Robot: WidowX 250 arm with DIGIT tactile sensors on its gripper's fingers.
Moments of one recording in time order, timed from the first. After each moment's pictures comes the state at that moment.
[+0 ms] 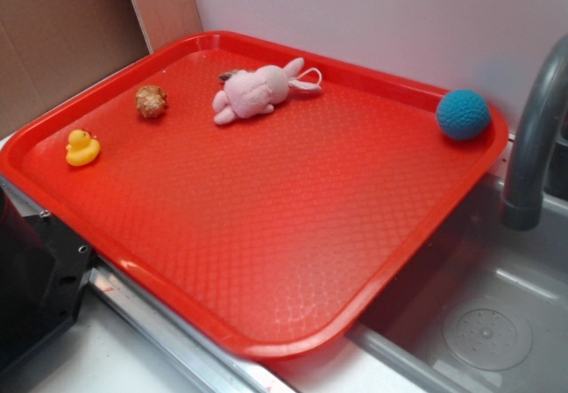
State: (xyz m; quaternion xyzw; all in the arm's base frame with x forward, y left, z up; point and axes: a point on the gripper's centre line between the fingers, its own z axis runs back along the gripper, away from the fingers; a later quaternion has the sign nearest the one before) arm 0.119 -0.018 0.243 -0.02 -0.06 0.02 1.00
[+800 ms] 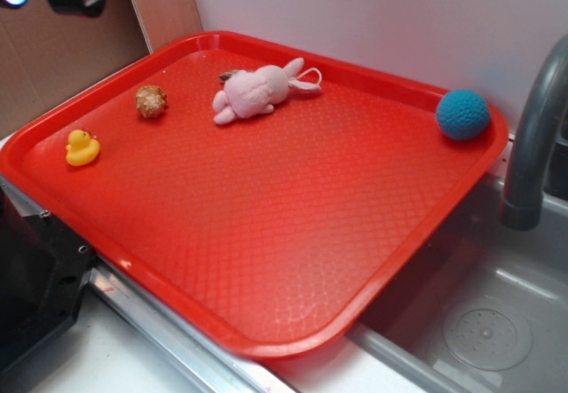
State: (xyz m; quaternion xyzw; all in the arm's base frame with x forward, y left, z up) arm 0.162 0.081 0.155 0.03 -0.03 0.27 0.96
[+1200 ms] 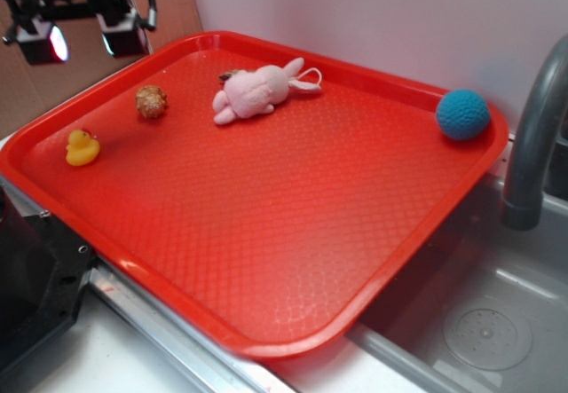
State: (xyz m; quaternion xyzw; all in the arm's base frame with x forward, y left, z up) arm 0.197 0.106 0.078 0.06 -0.06 0.42 0.90
